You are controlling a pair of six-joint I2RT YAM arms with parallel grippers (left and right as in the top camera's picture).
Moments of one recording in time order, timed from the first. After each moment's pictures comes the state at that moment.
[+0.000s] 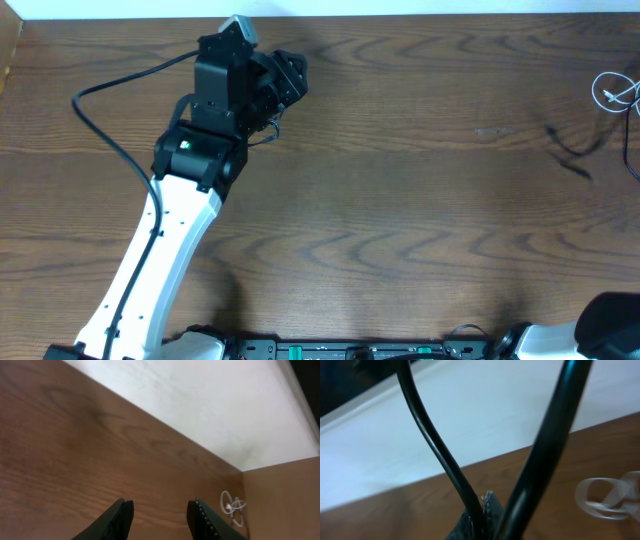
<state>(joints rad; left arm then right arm) -0.30 1.41 1.36 -0.45 0.14 -0.83 -0.57 1.61 1.79 -0.64 -0.62 0.18</state>
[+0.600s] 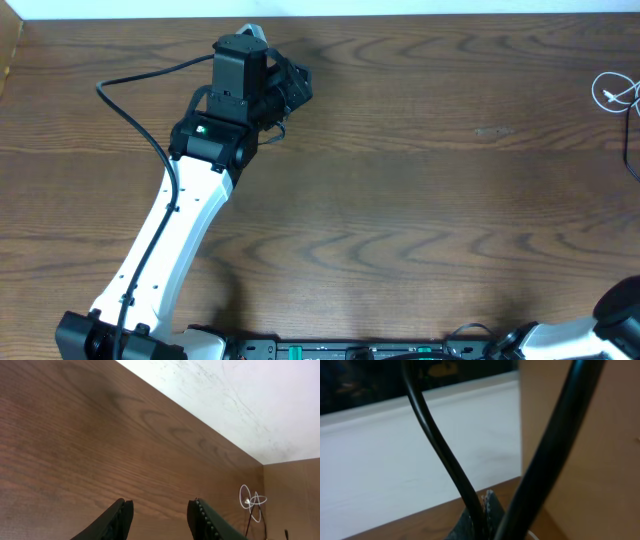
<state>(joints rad) -0.30 1.49 1.36 -0.49 0.15 -0.82 -0.76 1.73 1.79 -0.24 -0.43 0.04</state>
